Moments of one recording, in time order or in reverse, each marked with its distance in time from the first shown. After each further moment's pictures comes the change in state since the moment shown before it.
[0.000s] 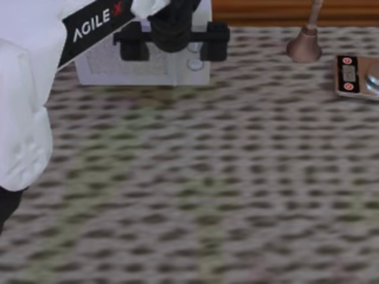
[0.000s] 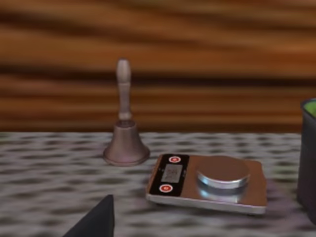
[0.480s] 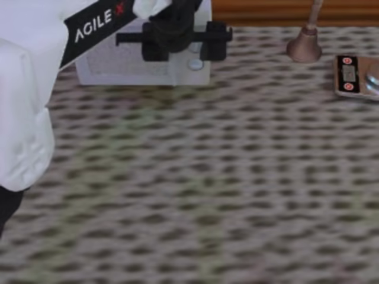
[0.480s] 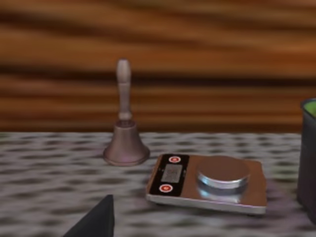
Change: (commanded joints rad) left arm 0.000 0.000 0.000 0.000 0.000 0.000; right arm 0.000 0.000 0.000 0.000 0.000 0.000
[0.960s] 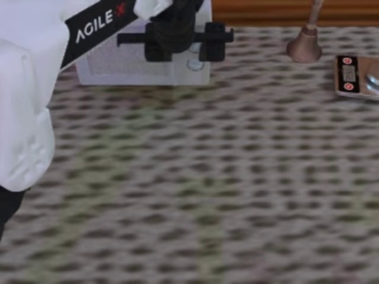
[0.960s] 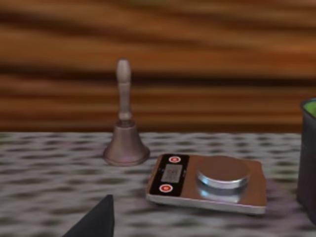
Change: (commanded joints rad) left arm 0.000 0.000 0.000 0.000 0.000 0.000; right arm 0.000 0.000 0.000 0.000 0.000 0.000
